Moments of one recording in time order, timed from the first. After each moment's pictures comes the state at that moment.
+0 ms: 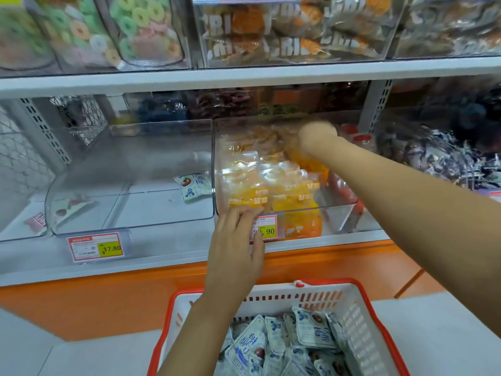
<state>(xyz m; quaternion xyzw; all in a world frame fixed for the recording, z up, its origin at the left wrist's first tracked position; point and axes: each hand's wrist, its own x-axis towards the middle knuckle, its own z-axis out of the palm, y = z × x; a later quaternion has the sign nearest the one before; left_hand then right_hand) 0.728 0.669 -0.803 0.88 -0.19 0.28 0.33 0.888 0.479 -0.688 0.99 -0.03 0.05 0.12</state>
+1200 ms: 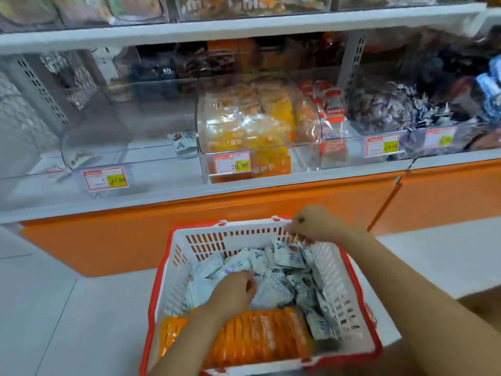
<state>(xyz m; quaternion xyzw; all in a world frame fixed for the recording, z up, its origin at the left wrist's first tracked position) 0.602 0.680 -0.943 0.93 -0.19 -0.22 0.21 0.640 0.459 -0.816 0.95 -0.01 -0.20 -0.25</state>
